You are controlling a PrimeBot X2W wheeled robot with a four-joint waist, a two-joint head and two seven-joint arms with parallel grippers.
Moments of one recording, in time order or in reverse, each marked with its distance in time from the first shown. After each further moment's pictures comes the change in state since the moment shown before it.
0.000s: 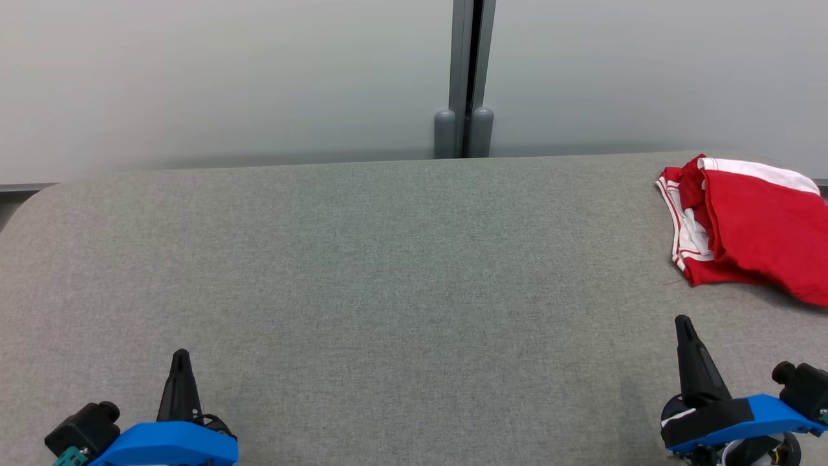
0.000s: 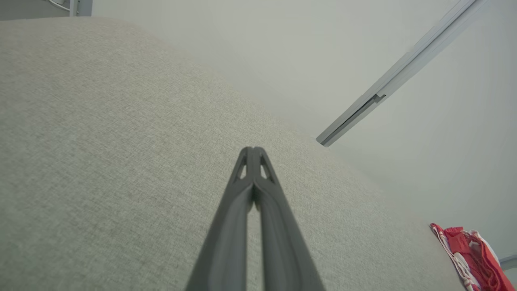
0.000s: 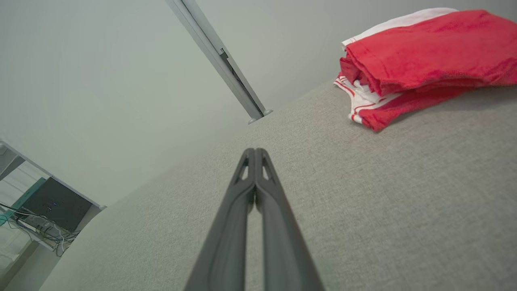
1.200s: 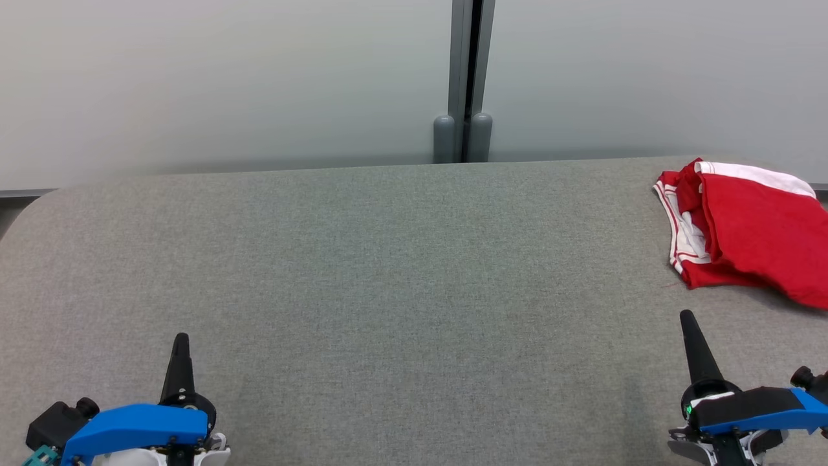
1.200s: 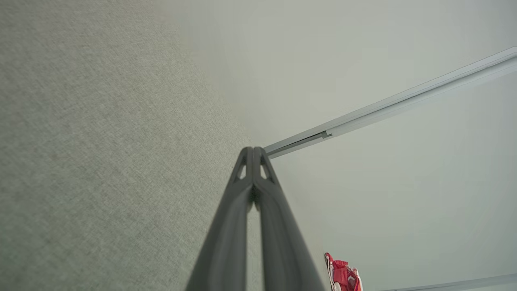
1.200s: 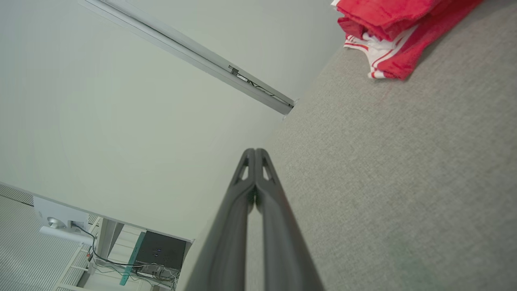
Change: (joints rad) left arm -0.041 -0.020 0.053 -0.021 -0.433 -0.045 0.117; right arm -0.021 0.000 -0.017 0.000 0.473 0.000 0.103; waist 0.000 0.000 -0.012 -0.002
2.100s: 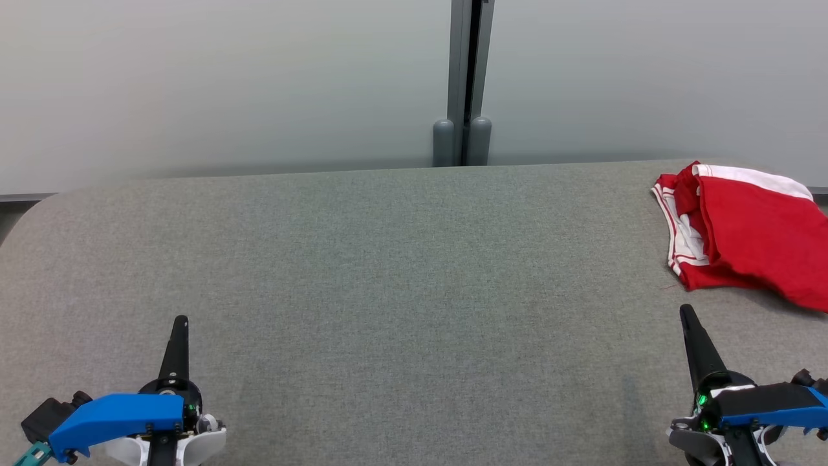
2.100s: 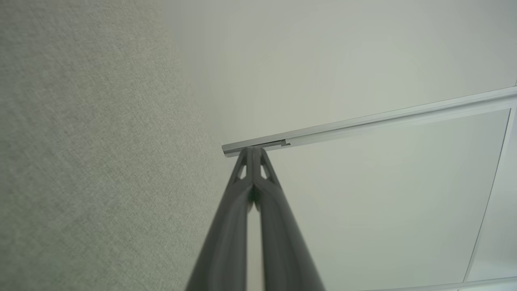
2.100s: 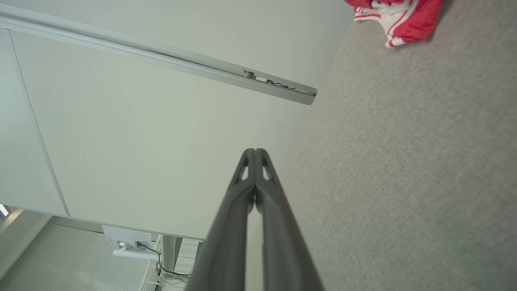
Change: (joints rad) left arm -0.031 -0.008 0.029 -0.013 -0.233 -0.029 0.062; right arm -0.014 -0.001 -0.008 0.000 0.257 0.000 0.057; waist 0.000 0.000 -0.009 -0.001
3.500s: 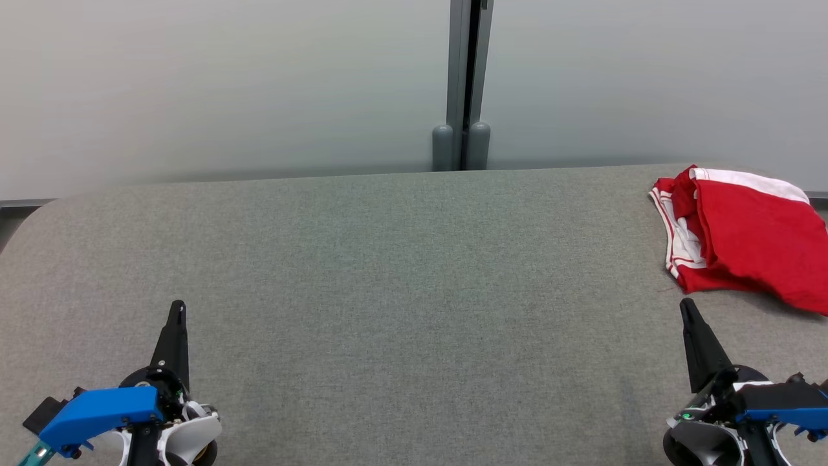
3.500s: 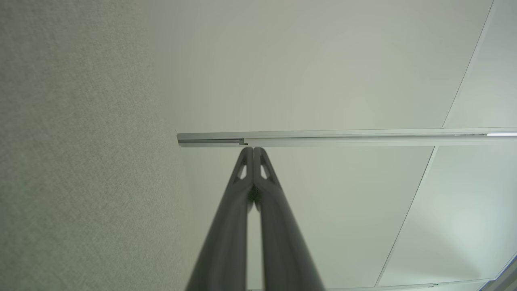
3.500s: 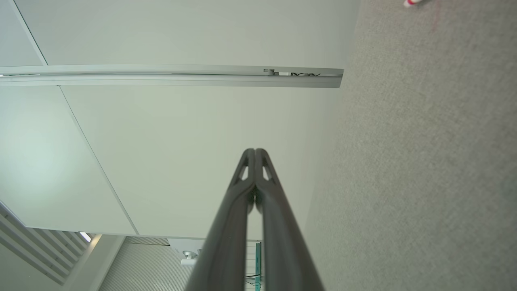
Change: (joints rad) left arm -0.023 -0.009 0.031 -0.012 -0.254 -0.028 0.067; right arm -0.012 -0.001 -0.009 0.000 0.279 0.000 0.062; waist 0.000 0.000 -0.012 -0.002
